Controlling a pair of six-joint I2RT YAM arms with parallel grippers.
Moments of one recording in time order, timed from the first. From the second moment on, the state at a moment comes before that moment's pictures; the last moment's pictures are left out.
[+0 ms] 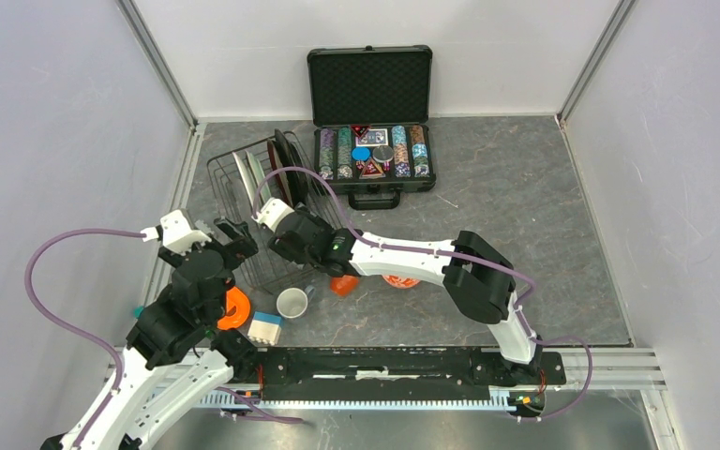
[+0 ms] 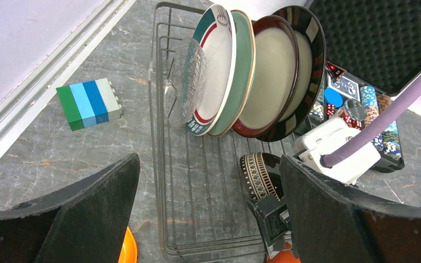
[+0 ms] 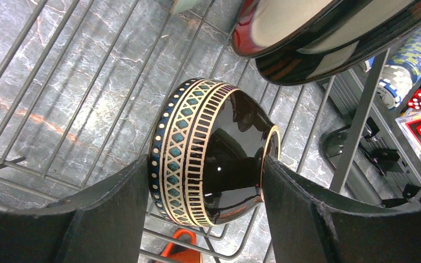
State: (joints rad) left arm -0.65 0.42 0.79 -0.72 -0.88 -0.61; right arm 1.18 2.08 1.64 -0.22 0.46 -0.07
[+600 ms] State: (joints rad) left arm -0.65 0.38 0.81 -0.73 -0.89 -0.61; right arm 1.17 2.08 1.64 -0.20 0.34 -0.06
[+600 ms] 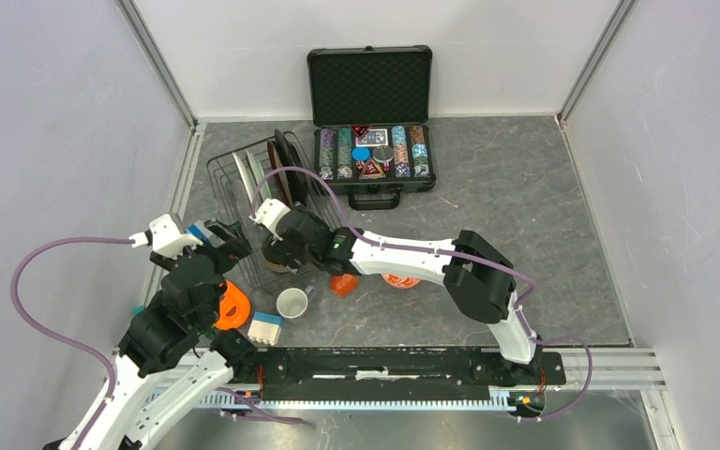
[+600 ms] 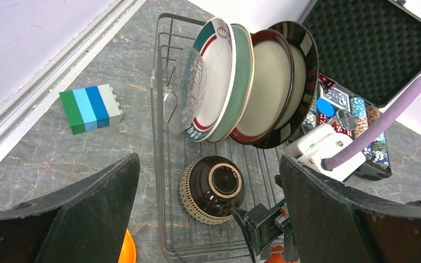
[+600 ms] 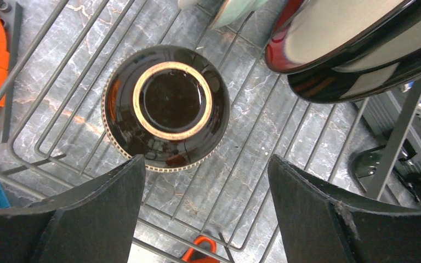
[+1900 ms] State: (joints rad) left arm -0.63 1.01 0.75 -0.49 -0.13 -0.52; right arm 0.84 0.97 0.65 0.25 0.55 0.21
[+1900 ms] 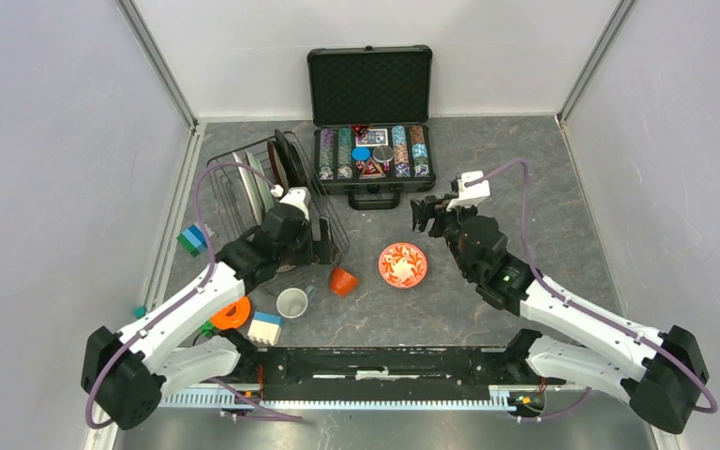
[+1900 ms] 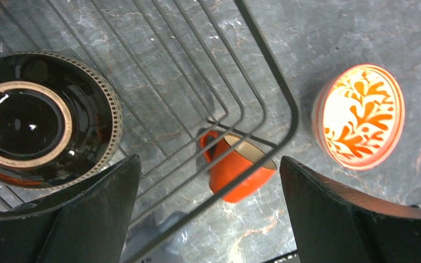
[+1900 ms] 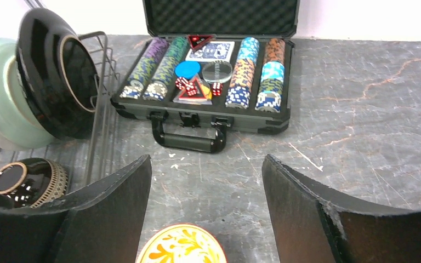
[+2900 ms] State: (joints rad) left arm -0.50 1.02 0.69 -0.45 -0.25 -0.54; right arm 0.34 1.21 0.62 0.03 -0.21 0.16
